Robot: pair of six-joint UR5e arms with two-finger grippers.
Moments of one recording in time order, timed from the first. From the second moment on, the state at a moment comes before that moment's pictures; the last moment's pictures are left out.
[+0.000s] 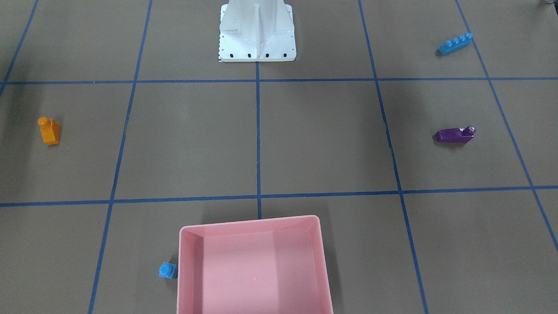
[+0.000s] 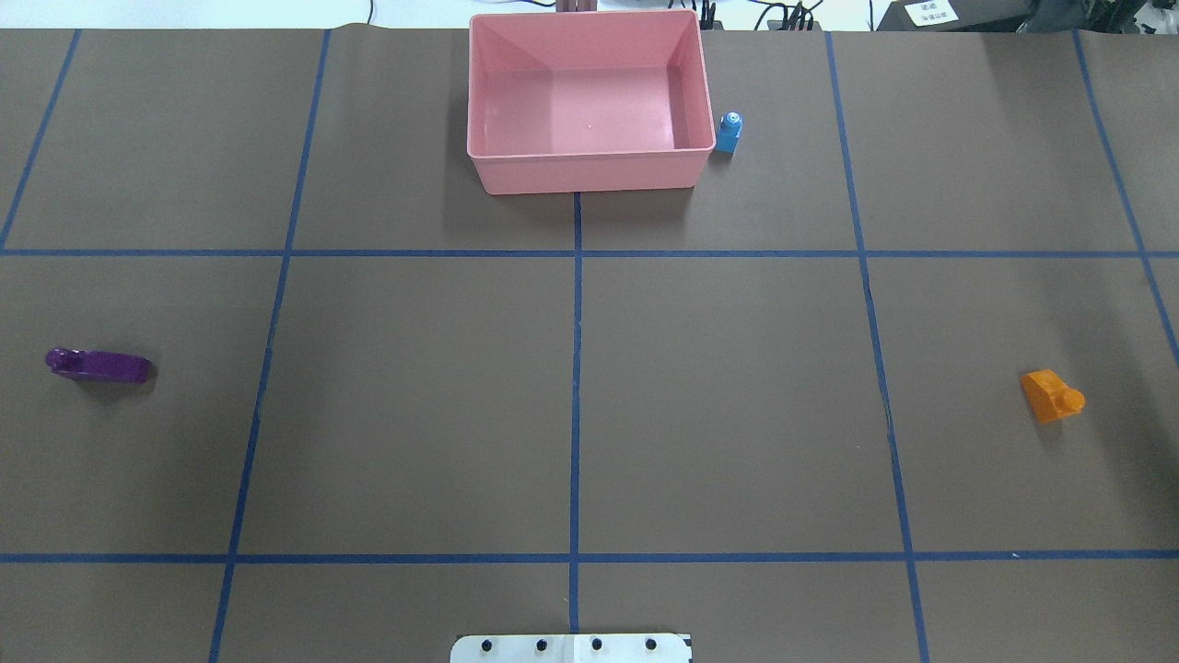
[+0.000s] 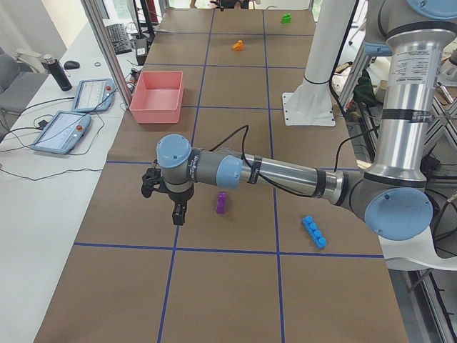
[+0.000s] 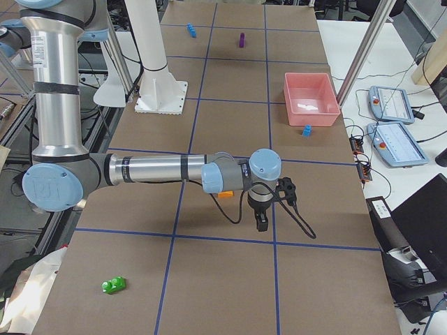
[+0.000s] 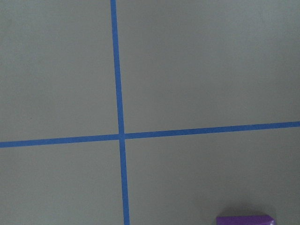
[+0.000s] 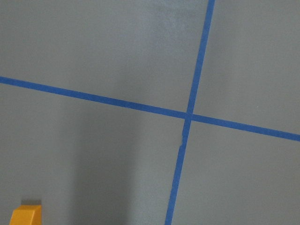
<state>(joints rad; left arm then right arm) -1.51 -1.63 -1.69 -1.56 -2.38 -0.13 1.49 -1.58 1.64 -1.48 2.33 -0.01</state>
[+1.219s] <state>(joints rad) -1.51 -1.61 -1.70 -1.59 -2.39 -0.12 1.47 -1.59 1.63 -1.48 2.40 -0.02</state>
